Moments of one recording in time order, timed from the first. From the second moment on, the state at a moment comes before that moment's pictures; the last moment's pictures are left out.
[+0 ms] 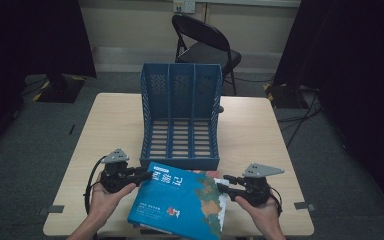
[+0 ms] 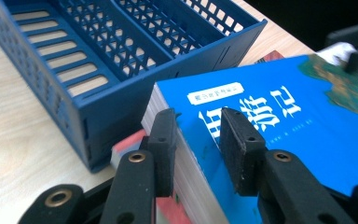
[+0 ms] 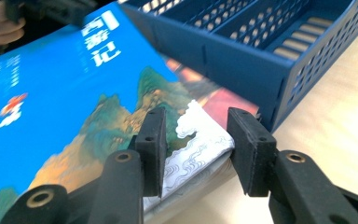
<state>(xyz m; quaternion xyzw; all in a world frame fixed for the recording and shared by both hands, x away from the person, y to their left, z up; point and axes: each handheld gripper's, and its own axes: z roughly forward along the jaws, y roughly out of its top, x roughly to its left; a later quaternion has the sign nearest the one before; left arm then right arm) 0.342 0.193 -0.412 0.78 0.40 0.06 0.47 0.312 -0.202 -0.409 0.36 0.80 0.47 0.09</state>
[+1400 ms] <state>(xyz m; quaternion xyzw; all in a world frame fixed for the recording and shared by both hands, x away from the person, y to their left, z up) 0.287 0.216 -0.426 0.78 0.38 0.02 0.50 0.338 -0.168 -0.412 0.30 0.83 0.47 0.03</state>
